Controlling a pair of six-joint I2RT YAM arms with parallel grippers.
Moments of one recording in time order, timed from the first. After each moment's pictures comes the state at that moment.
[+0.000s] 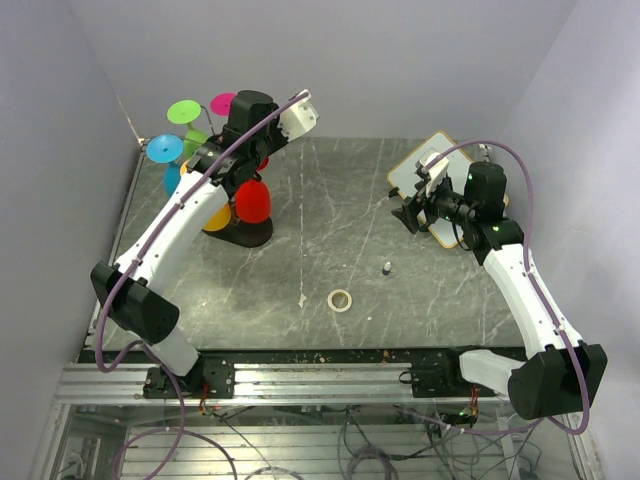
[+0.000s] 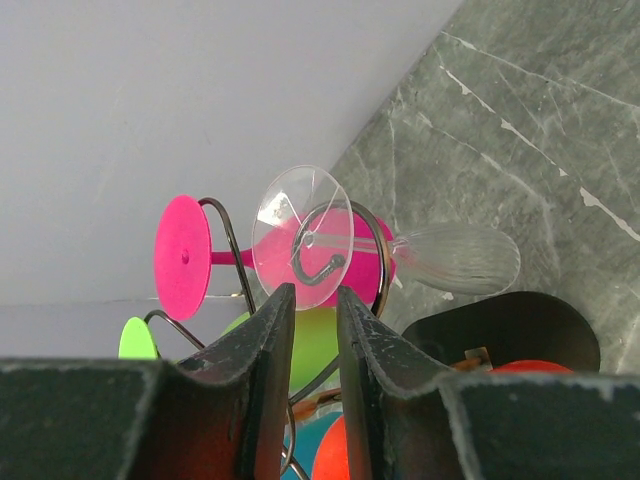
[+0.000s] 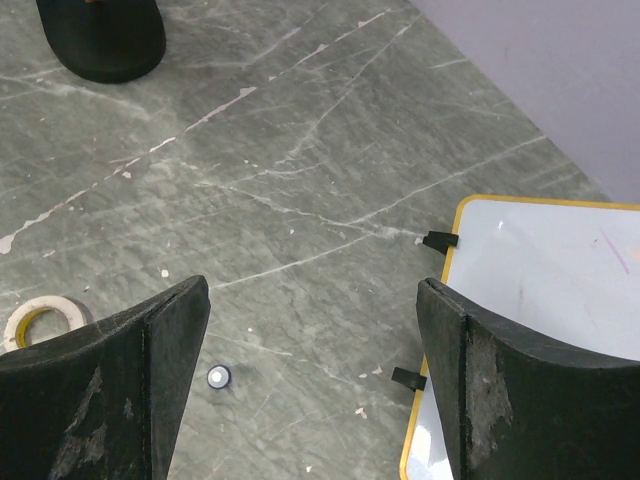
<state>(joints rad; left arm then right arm) -0.53 1.63 1.79 -0.56 -0.28 0.73 0.13 1.16 1.04 -0.30 -0.59 -0.47</state>
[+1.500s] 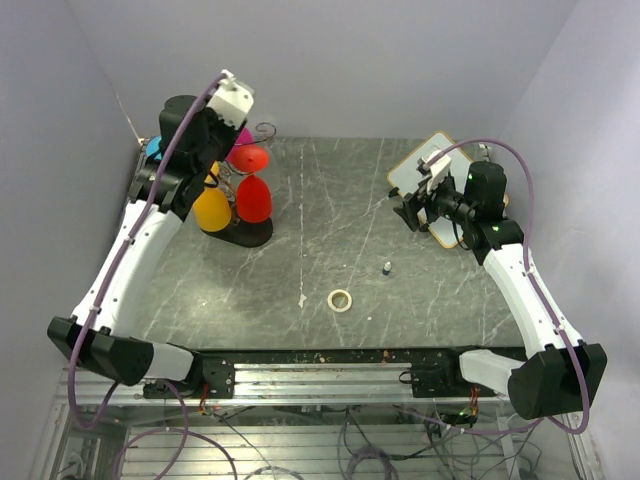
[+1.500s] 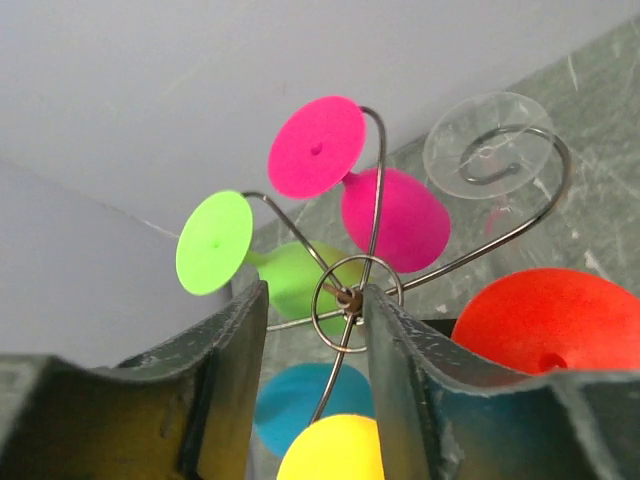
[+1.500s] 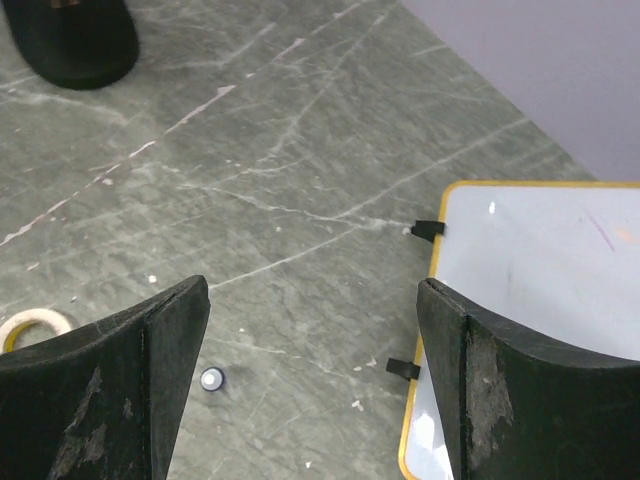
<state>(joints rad) -0.36 1.38 1.64 -0.48 -0.21 0.52 0.13 1.16 1.04 -0.29 -0.56 -0.45</state>
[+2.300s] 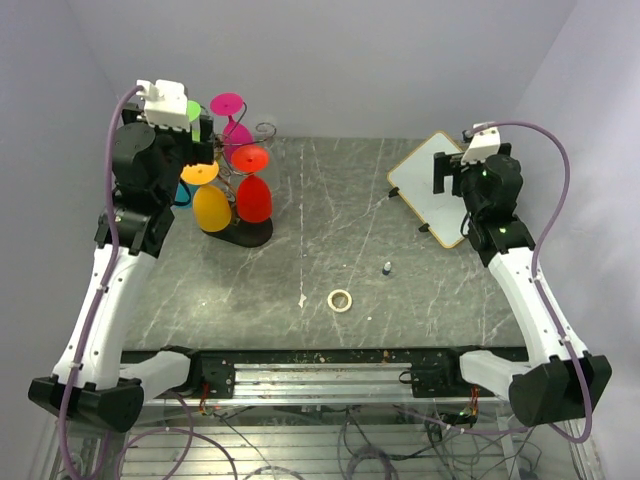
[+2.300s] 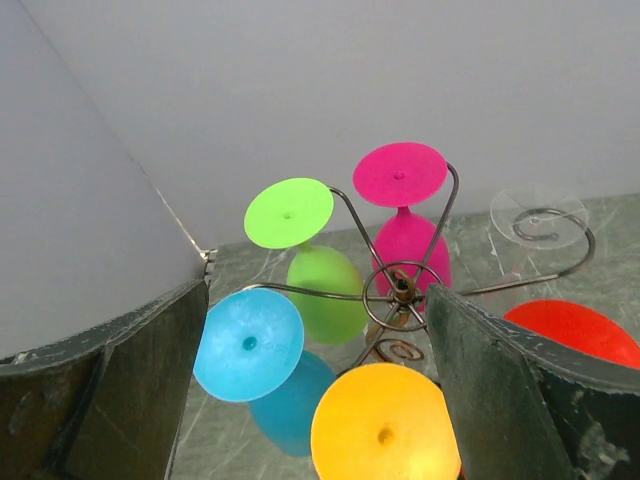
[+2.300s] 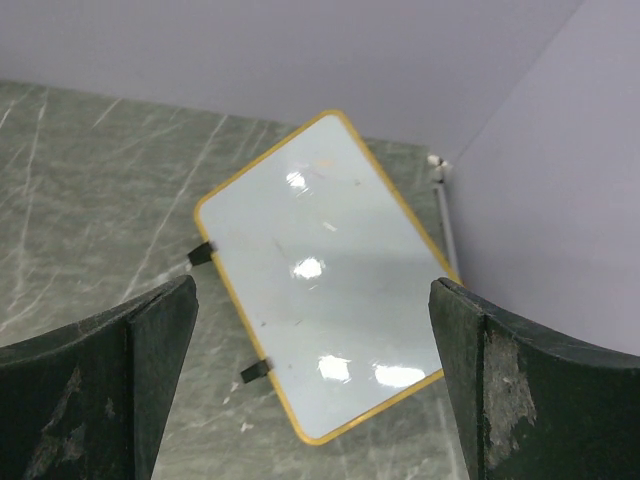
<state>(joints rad) -0.22 1.13 1.41 -0.26 -0.22 0.18 0.13 1.14 1.08 -0.12 0.16 -0.20</state>
